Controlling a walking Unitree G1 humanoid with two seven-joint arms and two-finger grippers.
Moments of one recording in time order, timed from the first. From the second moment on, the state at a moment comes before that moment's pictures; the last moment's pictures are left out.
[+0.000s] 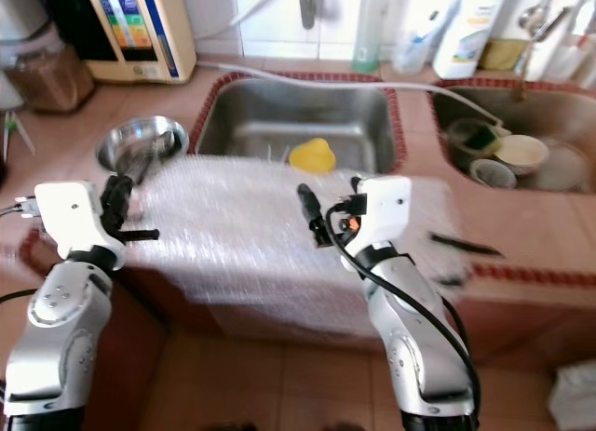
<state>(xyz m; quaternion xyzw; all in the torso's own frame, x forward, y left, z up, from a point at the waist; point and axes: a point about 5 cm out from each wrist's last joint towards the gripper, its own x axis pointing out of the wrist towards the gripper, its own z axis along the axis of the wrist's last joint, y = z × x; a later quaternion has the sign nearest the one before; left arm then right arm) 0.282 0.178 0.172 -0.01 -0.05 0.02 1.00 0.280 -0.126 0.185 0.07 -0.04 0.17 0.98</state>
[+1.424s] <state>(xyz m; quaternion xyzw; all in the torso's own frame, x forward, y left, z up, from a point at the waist) 0.290 0.167 0.168 -0.04 -0.05 0.03 1.00 0.291 -0.127 0.193 0.03 -0.08 0.16 0.98</state>
